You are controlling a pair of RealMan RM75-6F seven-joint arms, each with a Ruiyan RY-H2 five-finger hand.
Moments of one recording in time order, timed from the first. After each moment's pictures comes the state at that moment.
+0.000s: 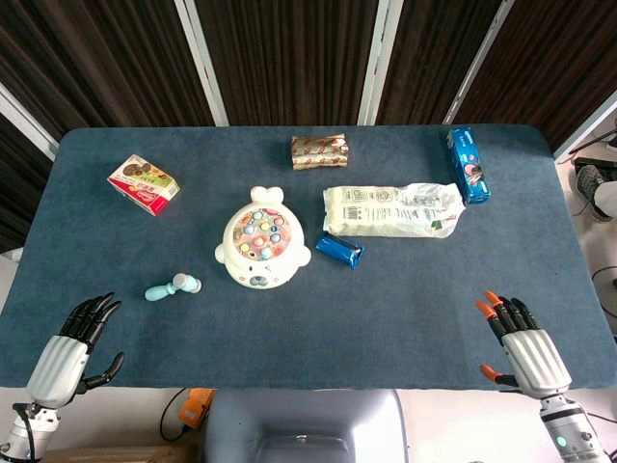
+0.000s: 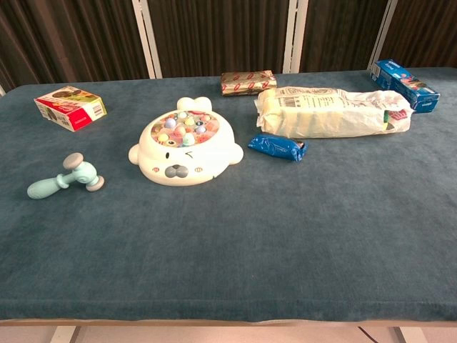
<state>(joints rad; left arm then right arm) -0.15 -1.25 0.07 -1.45 1.72 1.58 -0.20 0.11 -1.11 -0.05 -1.67 -1.57 1.35 -0.14</state>
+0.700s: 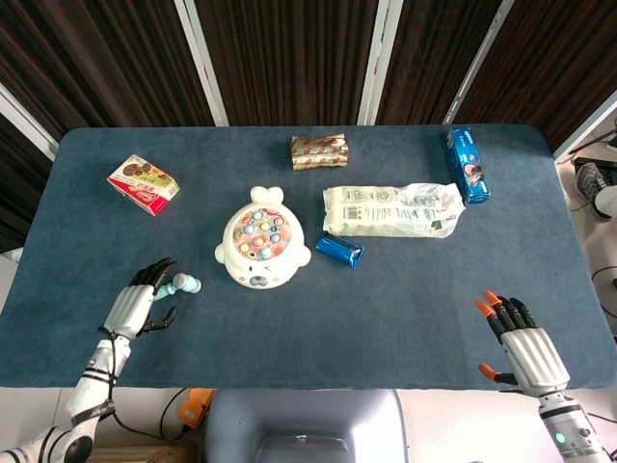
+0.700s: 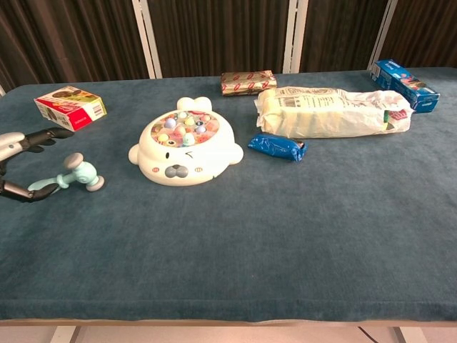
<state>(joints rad) -0.43 -1.49 -0.15 -1.35 1.30 1.04 -0.10 0.13 -1.11 -0.05 -1.67 -1.55 1.32 -0.13</state>
